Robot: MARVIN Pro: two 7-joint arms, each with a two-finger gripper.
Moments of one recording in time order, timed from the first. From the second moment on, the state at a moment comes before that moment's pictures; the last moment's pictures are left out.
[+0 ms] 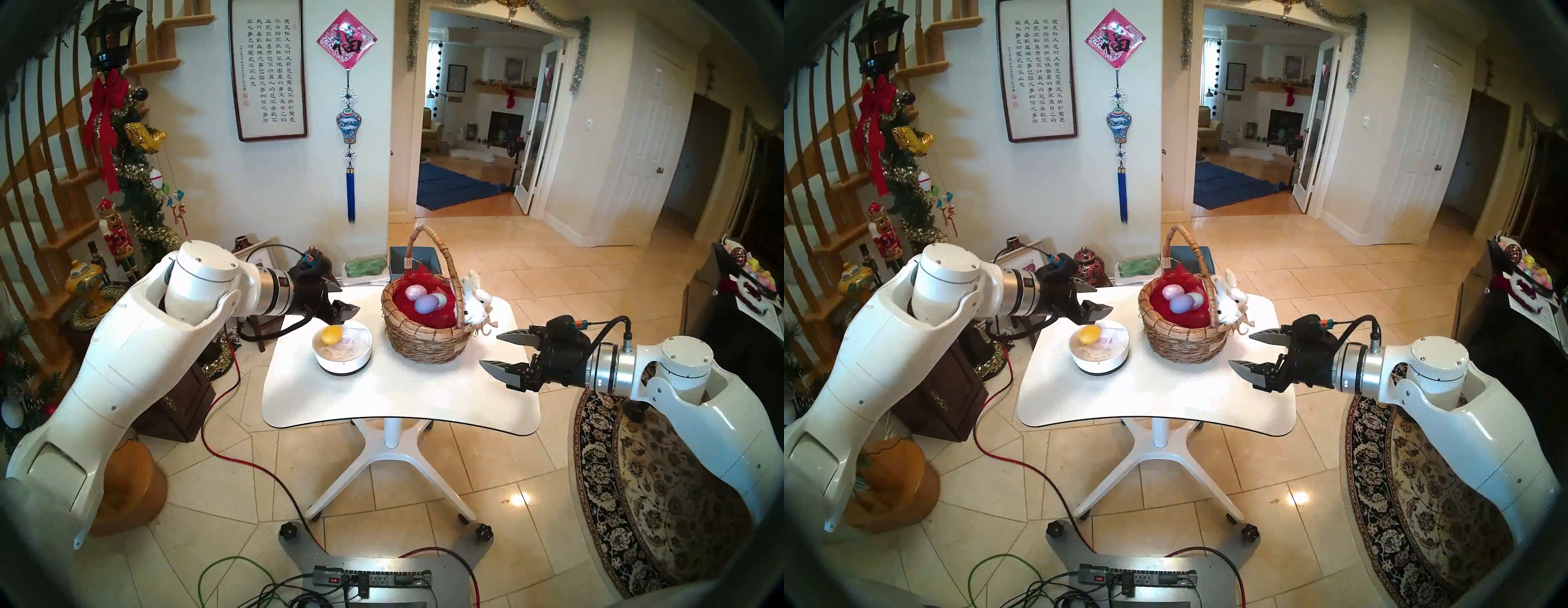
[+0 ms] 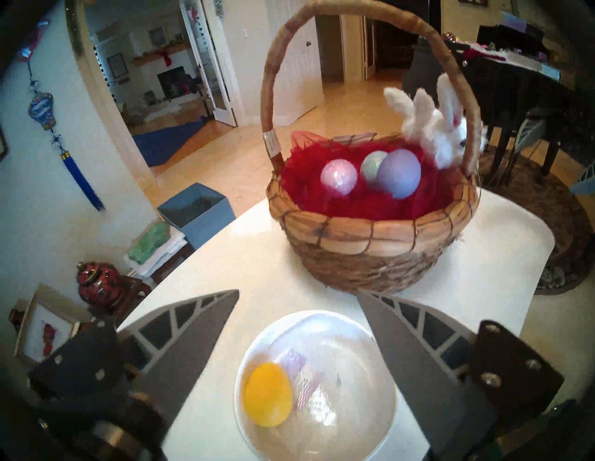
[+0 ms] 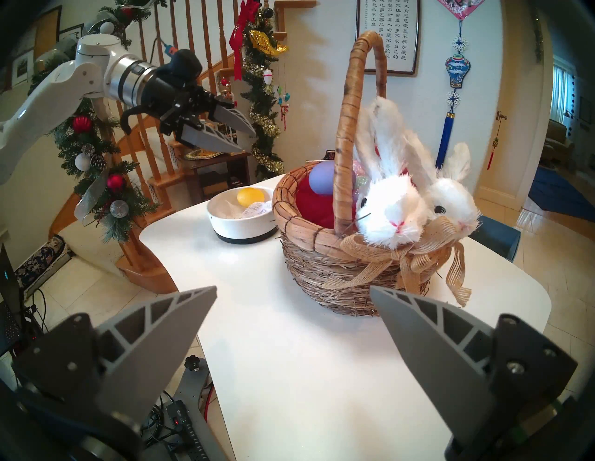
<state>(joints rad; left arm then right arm) 1.12 -0.80 -1.16 -1.77 -0.38 0.70 -0.59 -1.81 -0.52 1.58 -1.85 0.82 0.22 0.70</state>
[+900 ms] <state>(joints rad) 1.40 -0.76 -1.26 -2.05 -0.42 0.95 -0.31 -1.81 -0.52 1.58 -1.85 0.82 0.22 0.70</state>
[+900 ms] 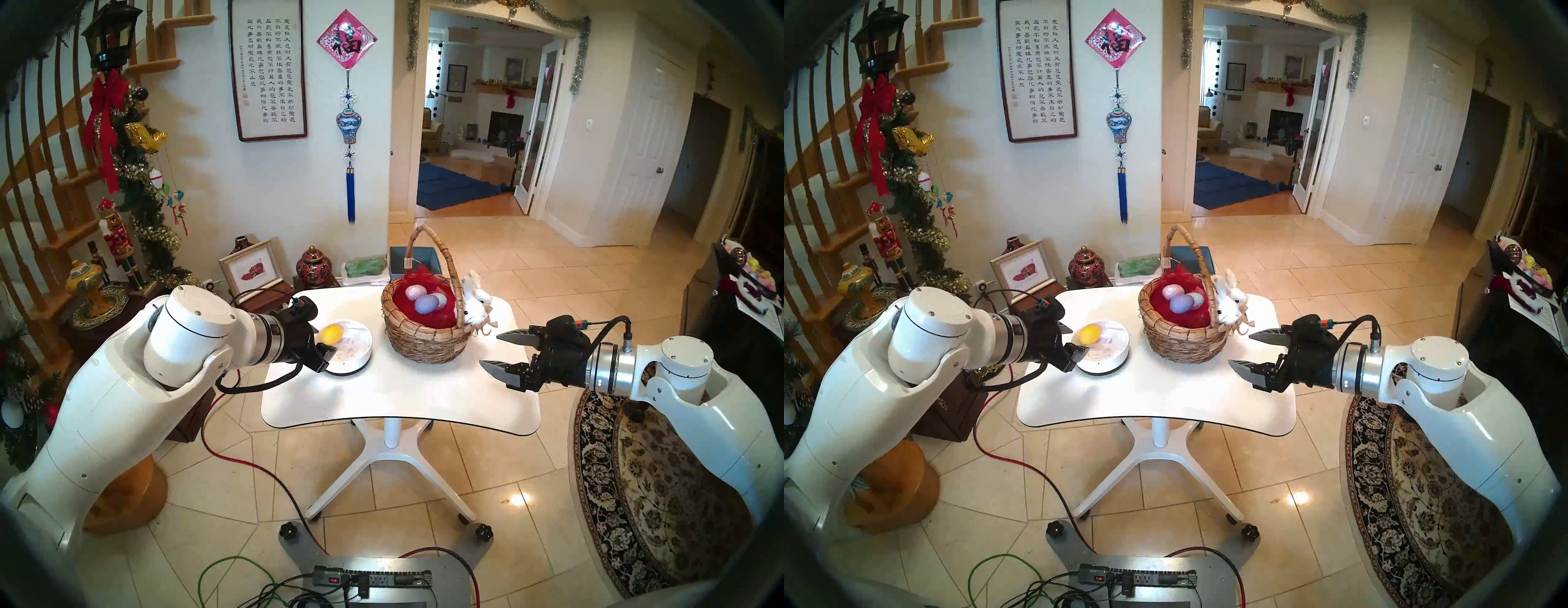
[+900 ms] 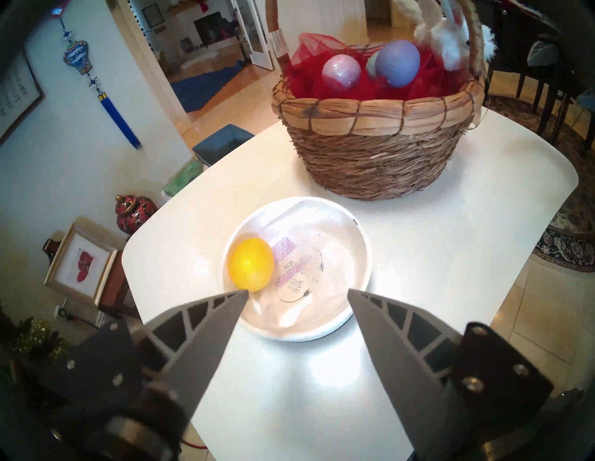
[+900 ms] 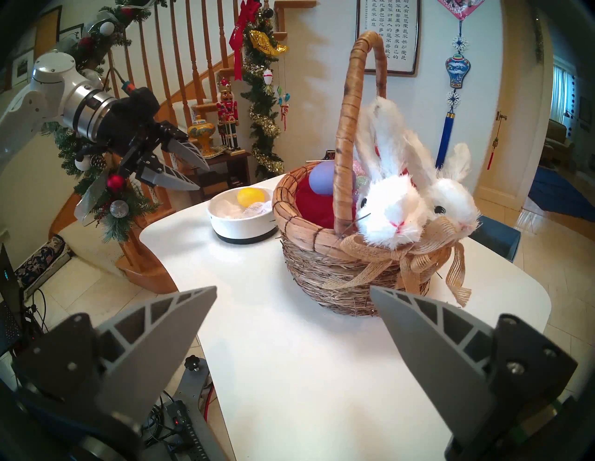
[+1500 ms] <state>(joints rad) 1.34 -0.82 -1.16 -1.93 -0.37 0.92 -0.26 -1.81 -0.52 1.58 -1.85 0.82 0.22 0.70</state>
